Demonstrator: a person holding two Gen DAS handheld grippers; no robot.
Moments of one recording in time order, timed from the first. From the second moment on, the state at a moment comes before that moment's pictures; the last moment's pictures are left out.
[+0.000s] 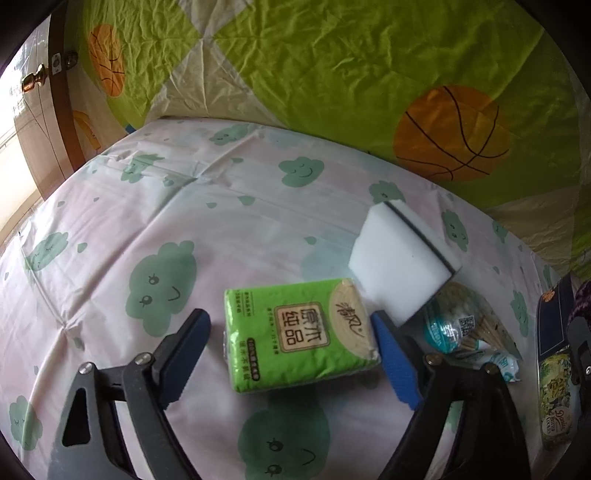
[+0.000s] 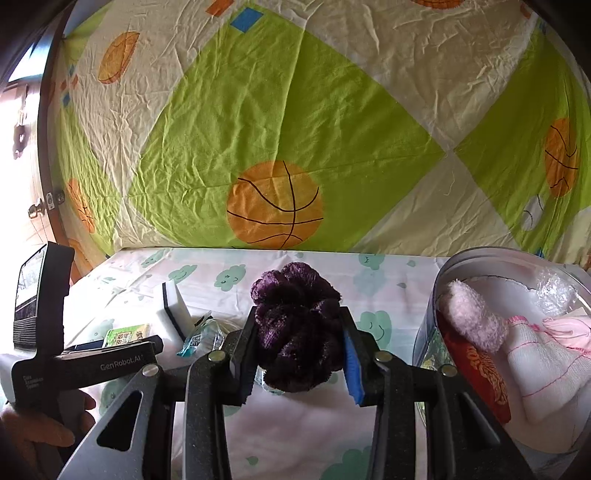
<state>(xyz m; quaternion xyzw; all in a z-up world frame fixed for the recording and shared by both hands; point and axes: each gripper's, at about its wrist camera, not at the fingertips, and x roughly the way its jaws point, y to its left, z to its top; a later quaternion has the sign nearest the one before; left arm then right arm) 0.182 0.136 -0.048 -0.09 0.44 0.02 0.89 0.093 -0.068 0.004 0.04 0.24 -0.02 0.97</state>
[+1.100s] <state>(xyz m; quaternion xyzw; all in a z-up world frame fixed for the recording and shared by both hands) 0.115 0.119 0.004 -0.04 0.21 0.07 0.97 0.031 -0.063 0.019 0.01 0.15 -0.01 0.99</state>
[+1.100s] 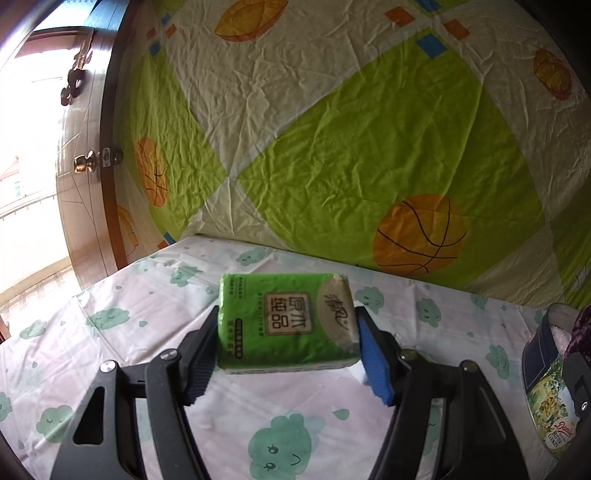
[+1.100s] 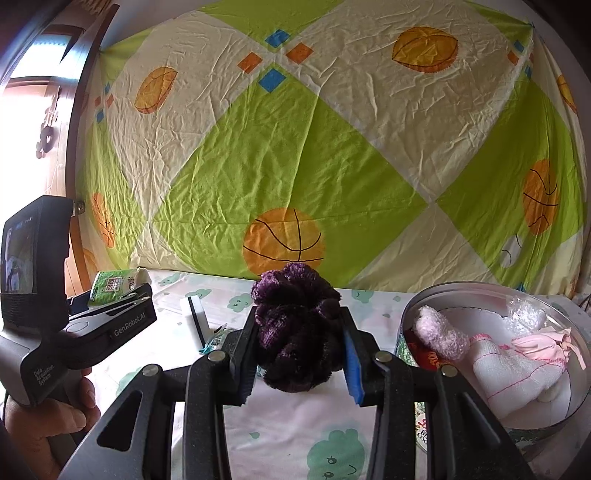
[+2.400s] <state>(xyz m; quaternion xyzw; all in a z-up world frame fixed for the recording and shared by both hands) 0.060 0.089 0.010 -0.07 0.17 0.06 0.98 -0.011 -0.103 0.025 0.00 0.14 -0.02 0.99</state>
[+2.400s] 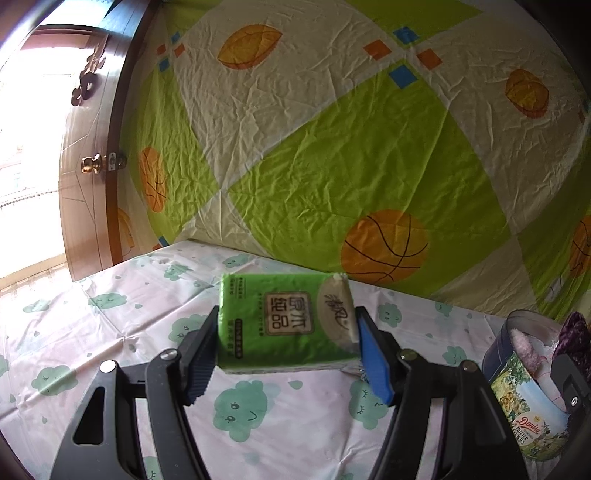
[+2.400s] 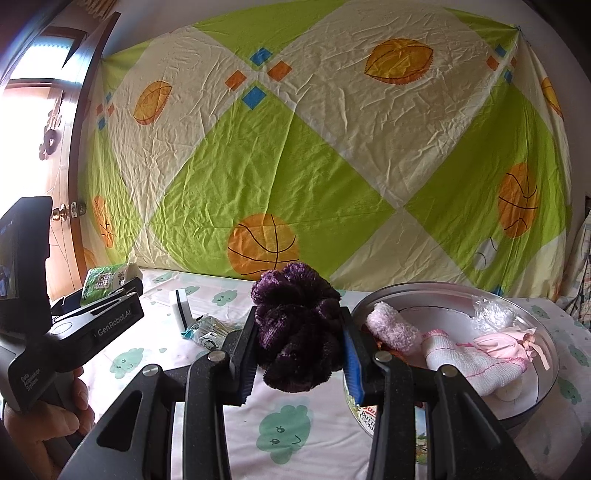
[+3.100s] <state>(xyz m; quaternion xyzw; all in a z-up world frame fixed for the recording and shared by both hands) 0.051 0.027 0.012 -0.05 0.18 0.01 0.98 -0.030 -0.161 0.034 0.01 0.12 -0.06 0.99</state>
